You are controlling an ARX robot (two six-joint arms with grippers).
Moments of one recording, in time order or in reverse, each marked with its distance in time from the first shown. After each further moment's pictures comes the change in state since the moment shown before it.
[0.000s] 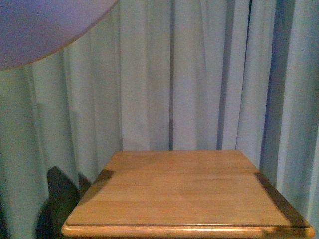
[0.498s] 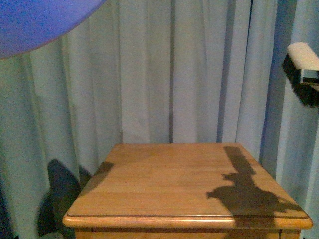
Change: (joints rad) left arm 0.000 0.000 0.000 0.000 0.000 0.000; right arm -0.076 0.642 0.400 0.103 -0.208 0.030
